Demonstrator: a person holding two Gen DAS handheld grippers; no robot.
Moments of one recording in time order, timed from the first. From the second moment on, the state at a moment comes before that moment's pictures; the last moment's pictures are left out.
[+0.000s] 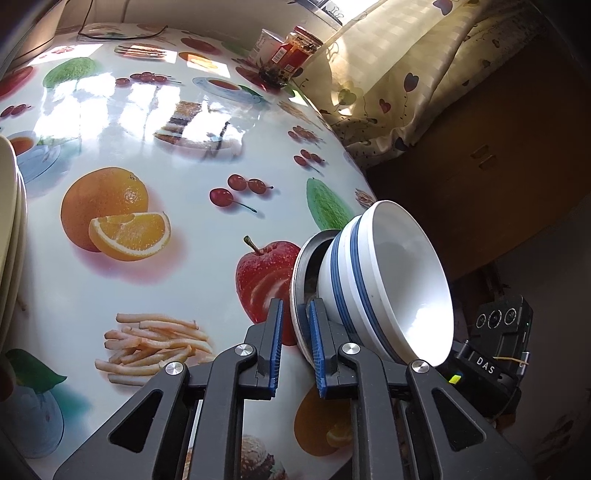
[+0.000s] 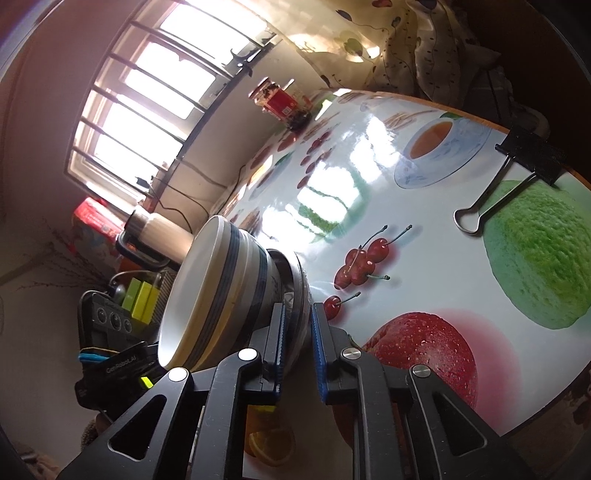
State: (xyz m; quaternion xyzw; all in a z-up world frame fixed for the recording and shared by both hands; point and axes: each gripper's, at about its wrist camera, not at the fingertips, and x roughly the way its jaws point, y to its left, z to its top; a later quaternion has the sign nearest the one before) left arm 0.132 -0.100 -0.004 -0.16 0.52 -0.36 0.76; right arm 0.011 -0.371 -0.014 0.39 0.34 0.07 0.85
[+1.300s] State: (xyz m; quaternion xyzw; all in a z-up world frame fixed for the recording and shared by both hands) left arm 0.123 -0.108 0.003 -0.11 0.50 -0.35 0.79; right arm 0.014 -0.368 -0.009 0.36 0.35 0.06 0.86
